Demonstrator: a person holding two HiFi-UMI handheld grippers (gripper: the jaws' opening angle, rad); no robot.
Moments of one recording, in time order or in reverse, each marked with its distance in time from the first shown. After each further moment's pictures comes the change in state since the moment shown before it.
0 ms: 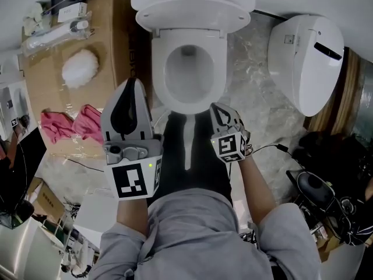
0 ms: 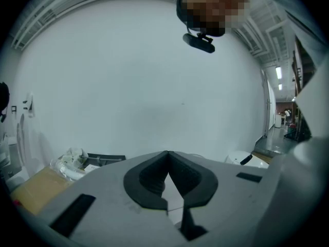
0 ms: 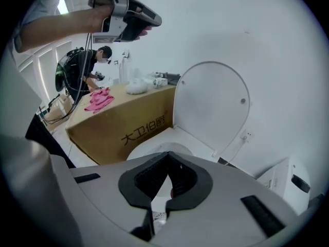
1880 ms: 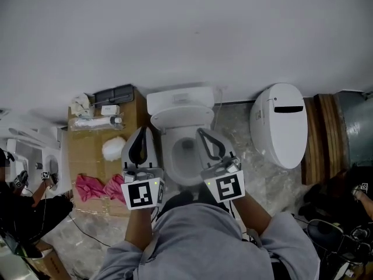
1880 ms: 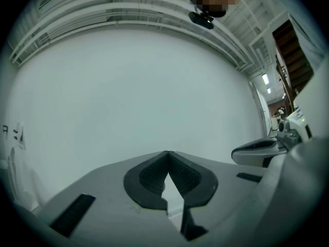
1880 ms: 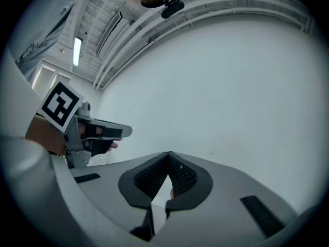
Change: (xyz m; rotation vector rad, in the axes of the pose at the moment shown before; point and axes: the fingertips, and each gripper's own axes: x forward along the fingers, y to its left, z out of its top) left arm -0.030 -0.037 0.211 0.102 -0.272 -0.029; right arm -0.252 -0.110 0.359 0.077 -0.823 -0.260
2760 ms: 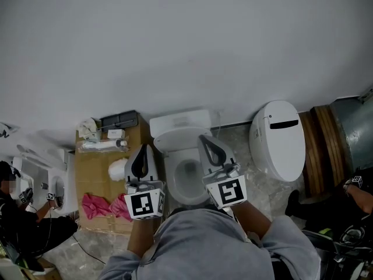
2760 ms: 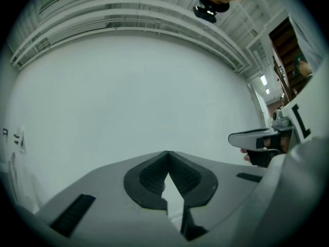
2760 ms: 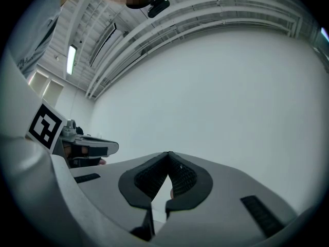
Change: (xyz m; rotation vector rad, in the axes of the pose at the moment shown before) left arm -0.017 0.000 0.025 0.011 -0.042 0.001; right arm -0.011 -0.017 0.057 0.040 -0.104 -0.064
